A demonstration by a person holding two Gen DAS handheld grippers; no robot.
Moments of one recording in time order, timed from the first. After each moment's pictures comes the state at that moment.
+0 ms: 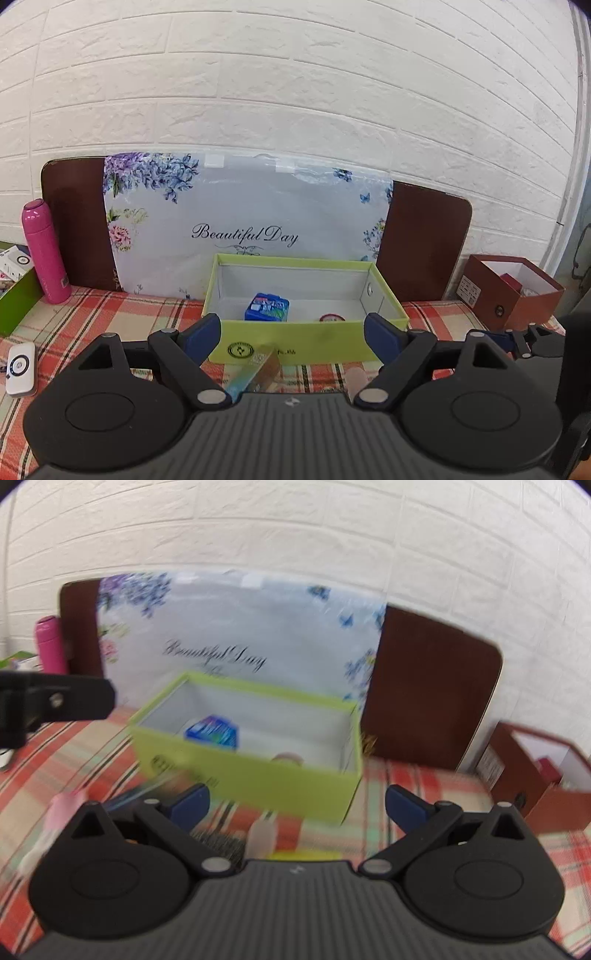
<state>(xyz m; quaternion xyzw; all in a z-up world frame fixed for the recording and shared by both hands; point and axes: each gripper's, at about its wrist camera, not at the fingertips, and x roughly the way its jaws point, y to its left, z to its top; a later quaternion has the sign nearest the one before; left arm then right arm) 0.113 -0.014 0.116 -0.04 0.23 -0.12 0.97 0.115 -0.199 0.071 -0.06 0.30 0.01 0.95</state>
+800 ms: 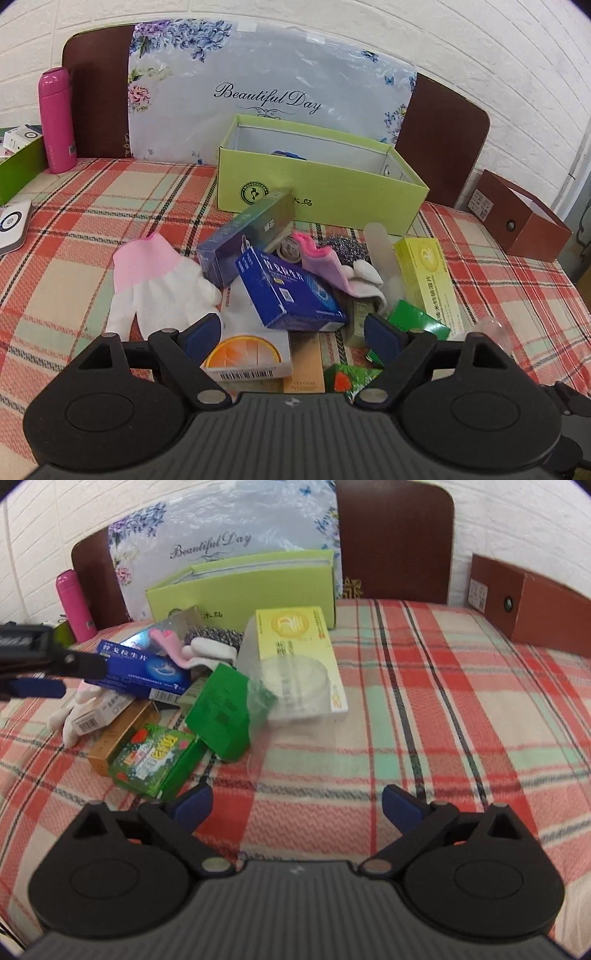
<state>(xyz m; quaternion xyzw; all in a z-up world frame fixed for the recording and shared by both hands) 0.085 0.001 0.014 -0.07 0.34 -0.11 0.93 -0.003 -0.243 -0.032 0.02 0.35 0.02 0.94</state>
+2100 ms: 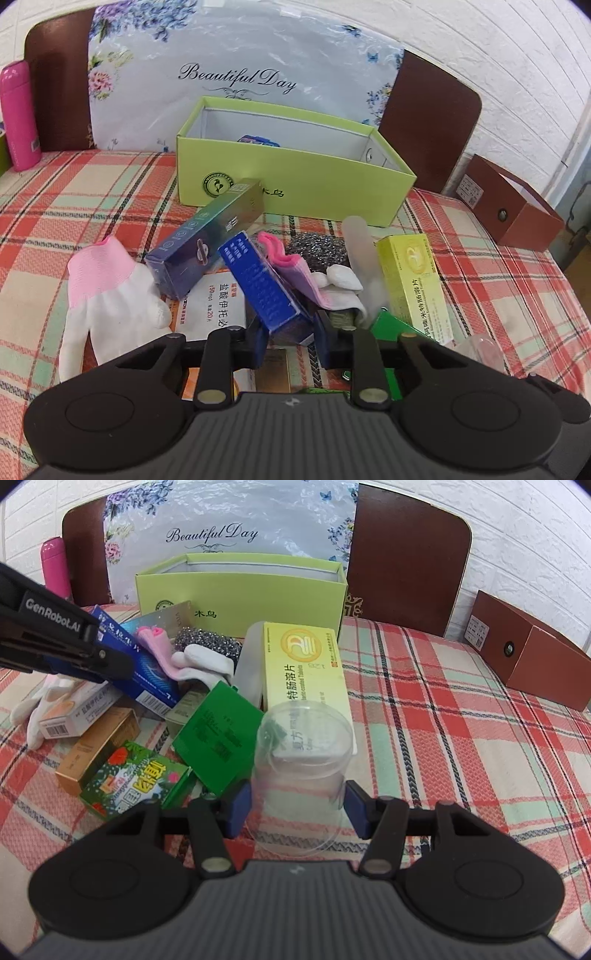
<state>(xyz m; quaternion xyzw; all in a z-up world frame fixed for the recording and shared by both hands) 0.112 -0.024 0.012 -0.06 0.37 -0.15 0.91 0.028 -0.217 -0.034 -0.04 0.37 -0.03 0.93</state>
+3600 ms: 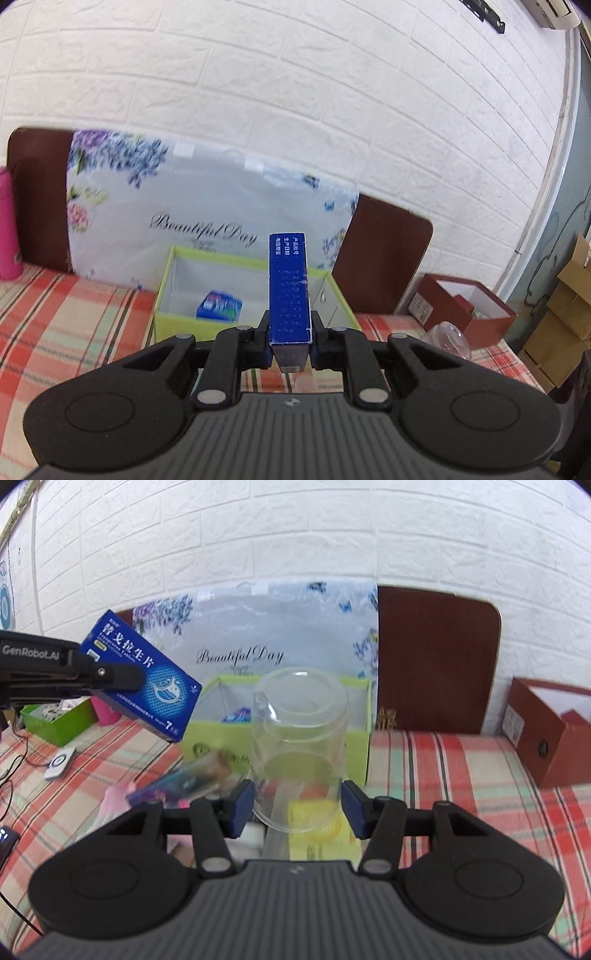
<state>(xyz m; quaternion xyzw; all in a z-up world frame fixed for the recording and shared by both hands) 0.139 -0.009 0.119 -0.11 0.22 -0.20 0.95 0.100 -0.246 0.070 0.01 0.26 0.06 0.96</state>
